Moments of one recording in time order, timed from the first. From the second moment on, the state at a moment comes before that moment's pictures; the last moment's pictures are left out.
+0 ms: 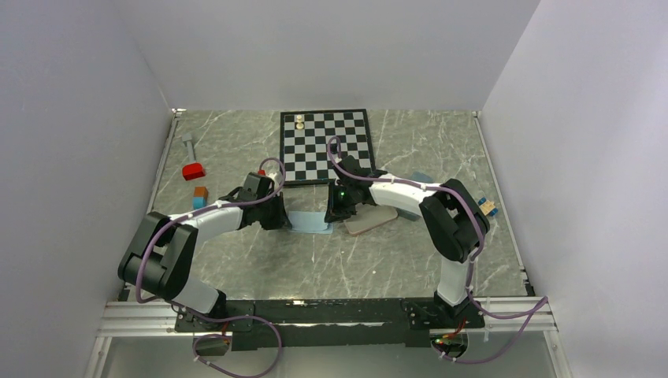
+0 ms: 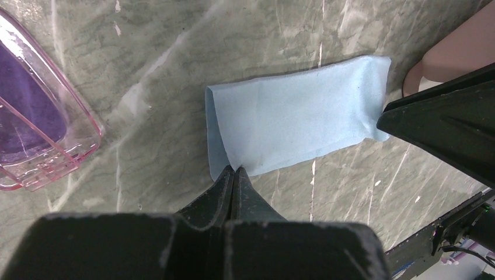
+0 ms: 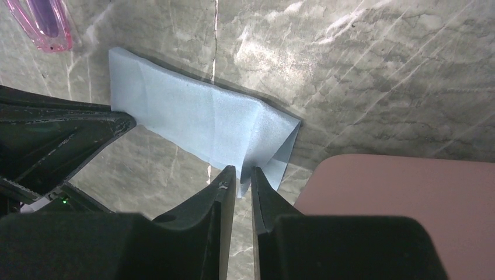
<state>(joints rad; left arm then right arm) -0.40 1.49 0.68 -0.15 0.27 -0.51 0.69 1.87 1.18 -0.35 -0.26 0.68</state>
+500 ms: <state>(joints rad) -0.40 1.49 0.68 -0.17 0.26 -0.51 0.70 1.85 1.15 -0.34 -0.20 0.68</state>
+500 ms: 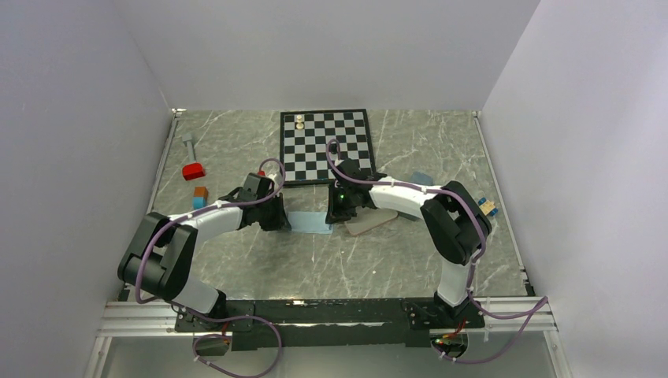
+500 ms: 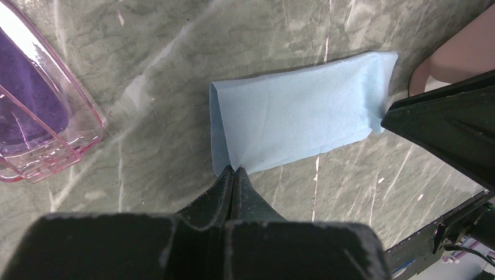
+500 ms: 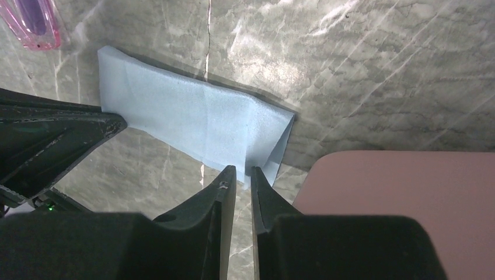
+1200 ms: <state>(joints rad) -0.40 1.44 0.68 -0.19 0.26 -0.49 0.72 1.83 1.14 -0.38 -0.16 0.65</state>
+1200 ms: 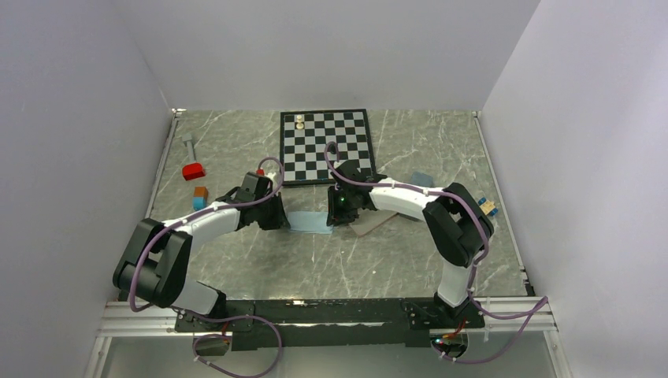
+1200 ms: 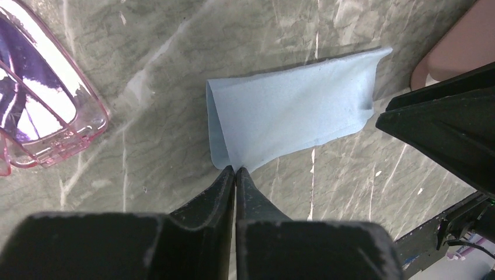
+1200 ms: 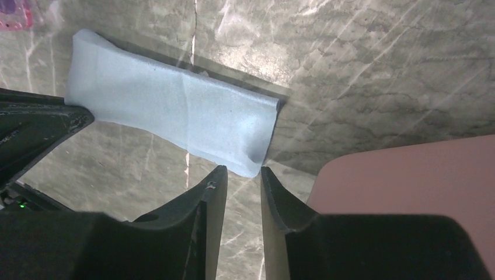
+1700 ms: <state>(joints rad) -0.40 1.29 0.69 -0.21 0.22 -0.47 0.73 1.68 1.12 -0.36 -0.16 0.46</state>
